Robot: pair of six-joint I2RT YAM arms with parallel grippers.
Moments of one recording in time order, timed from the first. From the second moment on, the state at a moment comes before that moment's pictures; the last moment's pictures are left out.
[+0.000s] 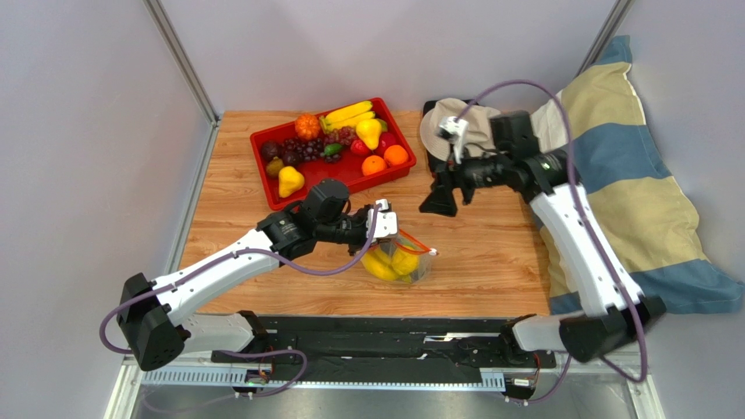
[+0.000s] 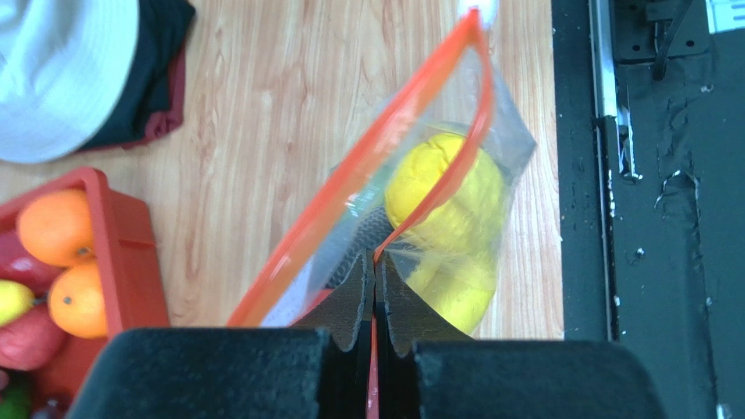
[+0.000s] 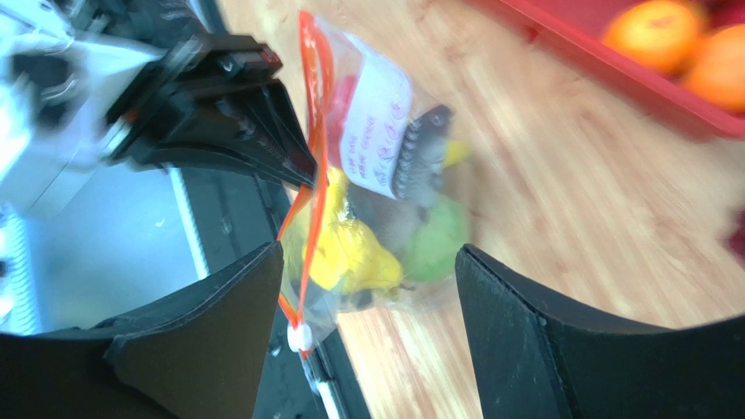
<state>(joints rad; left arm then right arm) -0.86 1.20 1.00 -0.34 0.49 0.55 0.38 1.38 1.58 -1.01 -0.82 -0.29</state>
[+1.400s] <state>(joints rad) -0.85 1.32 1.09 -0.28 0.33 0.27 0.32 1.03 0.88 -0.47 -0.85 -0.28</state>
